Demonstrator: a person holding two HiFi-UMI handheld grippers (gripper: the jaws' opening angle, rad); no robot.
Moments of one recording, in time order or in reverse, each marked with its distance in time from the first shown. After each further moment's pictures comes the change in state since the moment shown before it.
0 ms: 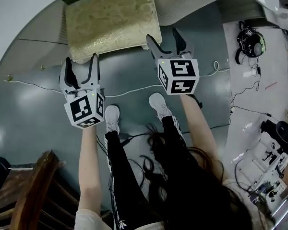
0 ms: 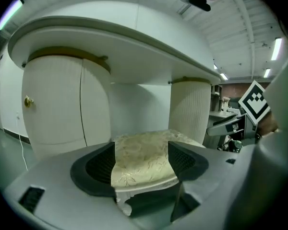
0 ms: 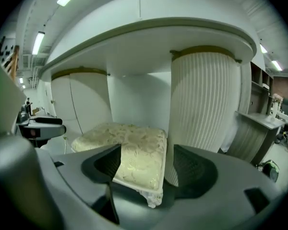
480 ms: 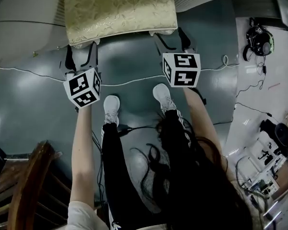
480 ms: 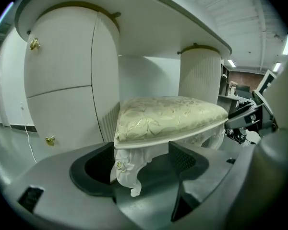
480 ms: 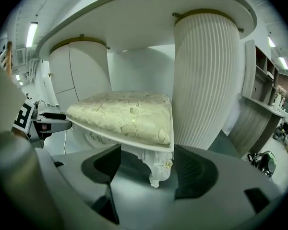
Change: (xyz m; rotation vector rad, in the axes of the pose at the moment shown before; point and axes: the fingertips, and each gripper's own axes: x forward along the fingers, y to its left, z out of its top) left arm 0.039 0.041 -0.130 0.003 0.192 0.045; right arm 0.039 0.010 -0.117 -0.012 0.181 -0.006
